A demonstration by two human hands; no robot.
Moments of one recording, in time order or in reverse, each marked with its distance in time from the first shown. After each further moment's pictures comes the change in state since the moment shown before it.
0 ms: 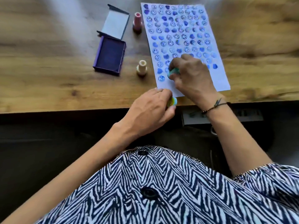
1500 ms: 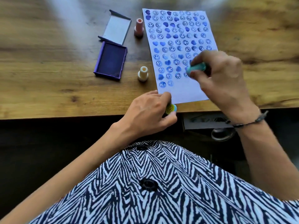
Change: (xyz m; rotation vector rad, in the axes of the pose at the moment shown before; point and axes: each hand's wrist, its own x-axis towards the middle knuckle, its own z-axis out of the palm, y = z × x) left_hand 0.008 -0.007 -0.009 -0.053 0.011 -0.002; right_hand -0.014 0.012 -0.043 0.186 0.157 0.032
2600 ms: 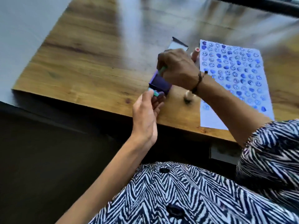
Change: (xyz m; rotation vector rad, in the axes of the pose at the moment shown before) left_hand -0.032 -0.020 -0.045 -1.568 0.995 -0.867; right_hand 0.091 -0.123 0.104 -0.040 -0.328 -0.488
